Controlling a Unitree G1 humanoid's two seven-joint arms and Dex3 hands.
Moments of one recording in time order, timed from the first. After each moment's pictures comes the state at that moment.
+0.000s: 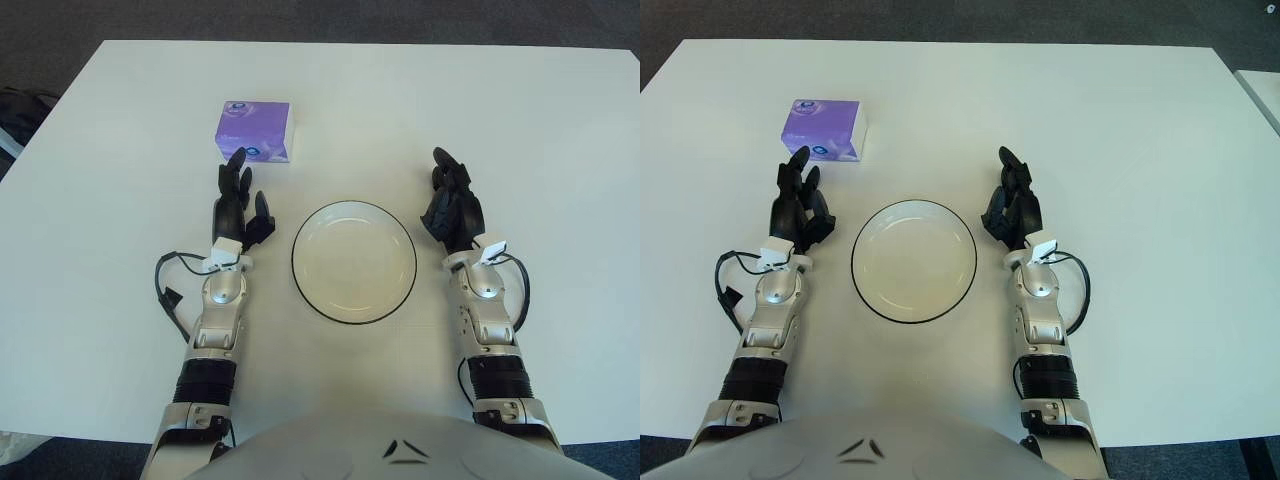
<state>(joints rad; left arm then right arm) -0.04 0.03 0.03 0.12 0.12 -0.07 0.17 -0.08 0.02 -0.05 0.10 0.03 -0.17 0.01</state>
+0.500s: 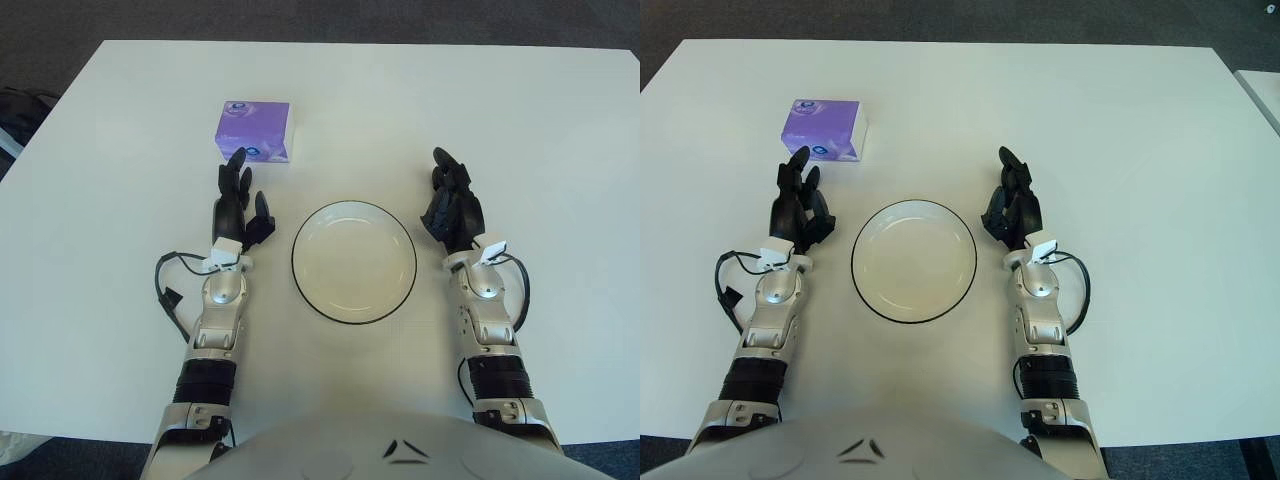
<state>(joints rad) -0.04 0.03 0.03 0.11 0.13 -0.08 0.17 -0.08 0.02 -0.05 0.10 0.03 -0.17 0.01</state>
